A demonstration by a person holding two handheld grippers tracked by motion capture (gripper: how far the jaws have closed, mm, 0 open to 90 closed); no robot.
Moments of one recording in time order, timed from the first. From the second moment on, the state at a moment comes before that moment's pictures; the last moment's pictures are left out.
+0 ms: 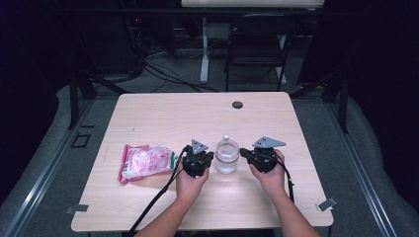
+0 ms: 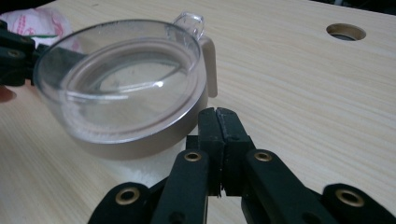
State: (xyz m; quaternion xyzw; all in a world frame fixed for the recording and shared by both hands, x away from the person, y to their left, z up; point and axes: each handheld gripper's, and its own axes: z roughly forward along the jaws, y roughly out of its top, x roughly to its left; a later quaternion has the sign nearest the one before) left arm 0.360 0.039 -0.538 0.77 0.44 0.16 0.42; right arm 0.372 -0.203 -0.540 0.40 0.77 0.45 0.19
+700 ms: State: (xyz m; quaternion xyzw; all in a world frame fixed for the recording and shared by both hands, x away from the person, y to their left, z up) left arm 0.360 0.042 -0.532 0.78 0.43 0.16 0.42; right arm 0.358 -0.197 -0.534 0.39 0.79 0.43 0.19
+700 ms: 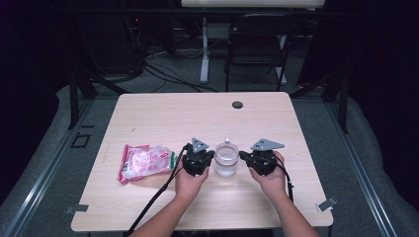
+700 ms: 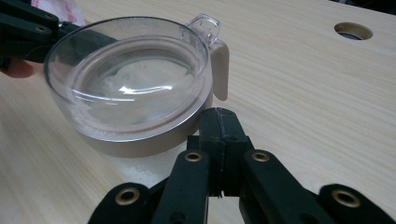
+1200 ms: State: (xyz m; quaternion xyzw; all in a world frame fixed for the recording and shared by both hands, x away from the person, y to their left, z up) left arm 0.347 0.057 -0.527 0.83 0.35 0.13 0.42; right arm 0.303 -0.187 -0.531 0.39 0.80 0.42 0.20
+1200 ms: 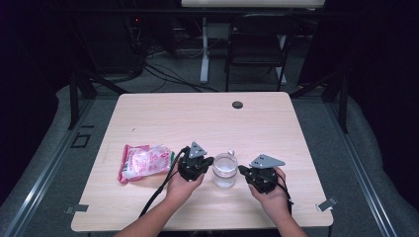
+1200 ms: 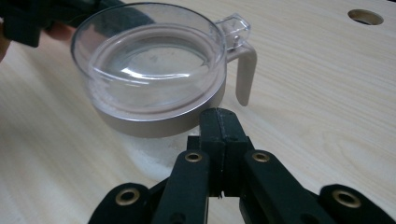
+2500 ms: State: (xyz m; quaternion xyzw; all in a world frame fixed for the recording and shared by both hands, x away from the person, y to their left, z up) left arm 0.292 0.117 -0.522 0.81 0.37 0.14 0.43; right arm 0.302 -0.148 -0.529 0.30 0.83 0.45 0.13
